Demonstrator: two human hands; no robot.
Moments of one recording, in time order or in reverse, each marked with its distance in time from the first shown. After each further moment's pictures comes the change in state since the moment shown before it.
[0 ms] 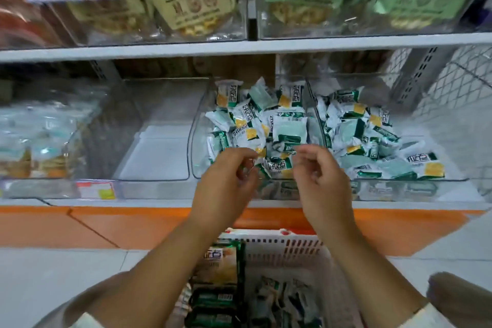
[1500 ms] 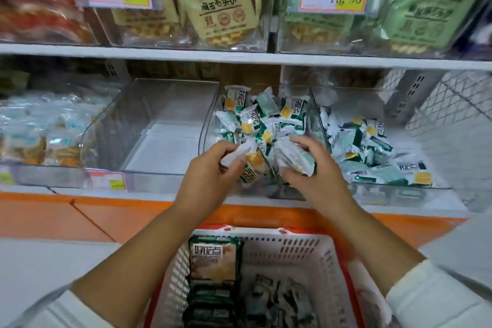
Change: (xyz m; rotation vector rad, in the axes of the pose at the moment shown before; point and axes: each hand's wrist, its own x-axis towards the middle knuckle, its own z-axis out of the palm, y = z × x) left_hand 0.000 -0.006 -0.043 -0.128 0.029 -0.092; right_hand 0.025 -0.002 -0.005 -0.124 -0.250 -0.052
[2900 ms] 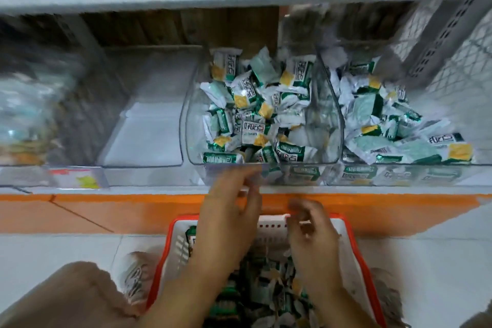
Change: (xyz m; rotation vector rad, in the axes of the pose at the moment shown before) left_hand -0.050 -0.015 0.065 -0.066 0.029 -0.002; right_hand -0.088 0.082 0.078 0.074 0.255 0.247
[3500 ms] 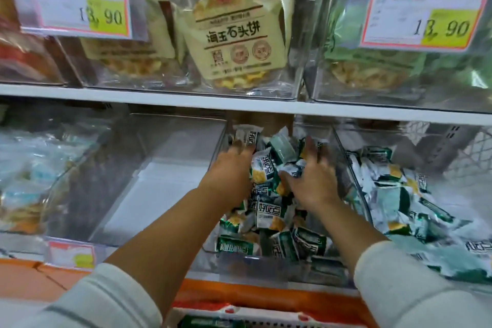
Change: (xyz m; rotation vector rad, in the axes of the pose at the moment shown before) left_hand 0.207 -0.021 -0.033 0.693 -0.314 0.003; right_hand 0.236 -0.089 0.037 -0.664 -0.097 -0.116
